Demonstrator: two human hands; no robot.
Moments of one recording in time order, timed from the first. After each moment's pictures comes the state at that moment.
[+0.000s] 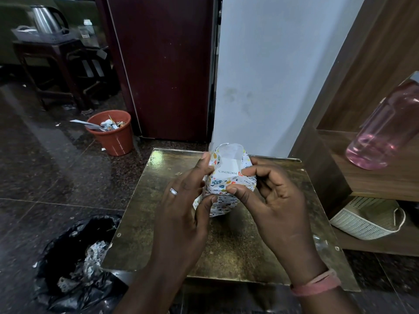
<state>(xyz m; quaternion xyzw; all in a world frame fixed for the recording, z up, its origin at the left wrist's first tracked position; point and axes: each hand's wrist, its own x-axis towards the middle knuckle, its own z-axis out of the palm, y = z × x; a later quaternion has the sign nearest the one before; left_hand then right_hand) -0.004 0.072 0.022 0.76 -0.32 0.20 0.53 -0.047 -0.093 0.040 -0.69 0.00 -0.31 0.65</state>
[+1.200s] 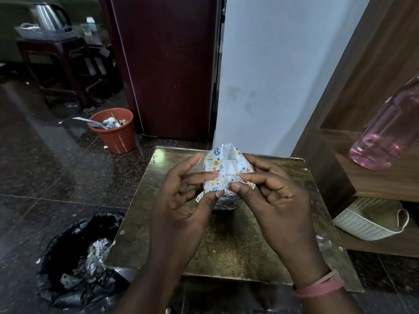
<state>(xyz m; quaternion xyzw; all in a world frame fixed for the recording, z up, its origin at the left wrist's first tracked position) -0.005 0.070 0.036 0.66 -0.20 0.10 0.72 -0.045 -0.089 0.038 -0.69 0.00 -0.31 0.65</state>
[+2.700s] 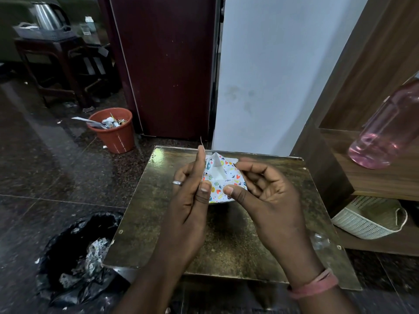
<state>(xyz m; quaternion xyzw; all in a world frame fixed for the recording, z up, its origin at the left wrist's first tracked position) -0.001 0.064 0.024 0.74 -0.27 0.07 0.62 -0.043 -0.080 0.044 -0.61 0.03 -0.25 0.75</state>
